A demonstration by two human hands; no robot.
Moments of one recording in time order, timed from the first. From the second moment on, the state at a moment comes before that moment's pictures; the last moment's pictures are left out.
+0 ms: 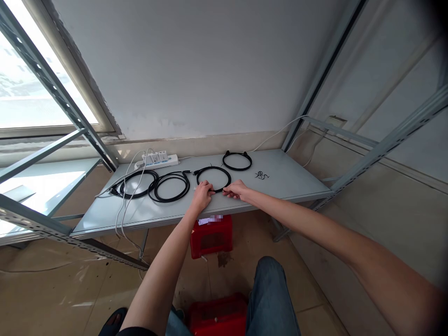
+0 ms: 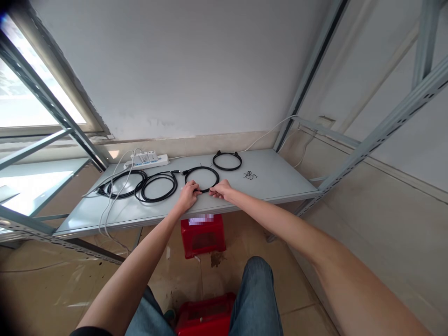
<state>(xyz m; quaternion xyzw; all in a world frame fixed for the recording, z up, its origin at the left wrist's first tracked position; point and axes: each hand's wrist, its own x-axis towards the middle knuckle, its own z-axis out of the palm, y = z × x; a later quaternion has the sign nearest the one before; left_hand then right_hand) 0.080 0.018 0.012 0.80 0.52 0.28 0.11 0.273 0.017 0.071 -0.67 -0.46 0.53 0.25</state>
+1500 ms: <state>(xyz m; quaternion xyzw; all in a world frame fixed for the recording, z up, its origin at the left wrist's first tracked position) 0.081 0.014 0.017 0.80 0.52 0.28 0.11 0.297 0.014 0.083 -0.44 -0.89 -0.08 -0.03</state>
